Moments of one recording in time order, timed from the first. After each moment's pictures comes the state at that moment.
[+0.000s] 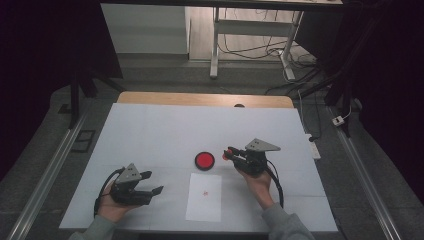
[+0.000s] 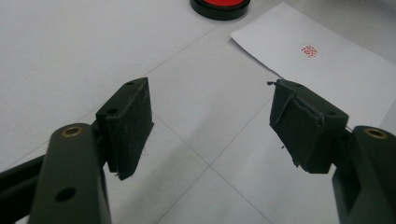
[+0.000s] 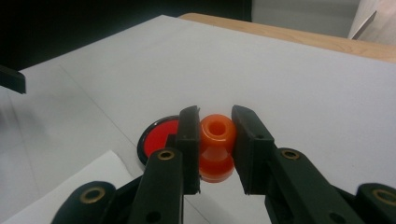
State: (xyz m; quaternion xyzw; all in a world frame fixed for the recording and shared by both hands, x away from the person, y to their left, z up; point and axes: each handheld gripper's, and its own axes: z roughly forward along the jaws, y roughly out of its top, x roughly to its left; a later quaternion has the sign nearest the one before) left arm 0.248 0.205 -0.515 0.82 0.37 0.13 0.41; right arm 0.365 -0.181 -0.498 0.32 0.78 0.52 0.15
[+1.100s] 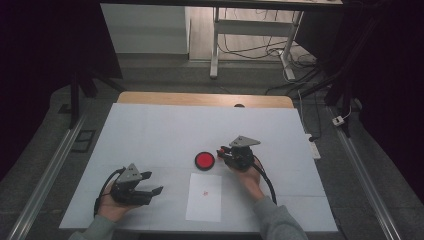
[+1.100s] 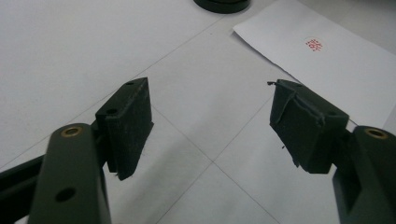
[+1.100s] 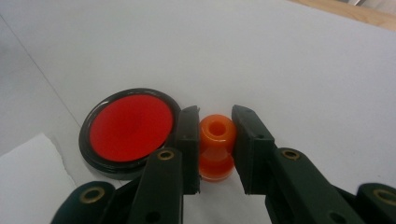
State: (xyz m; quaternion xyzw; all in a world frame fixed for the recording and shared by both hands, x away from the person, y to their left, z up) left arm 0.250 0.206 -0.518 0.83 0.37 0.12 0.41; right arm 0.396 -0.151 -0.528 0.31 0.82 0.45 0.17
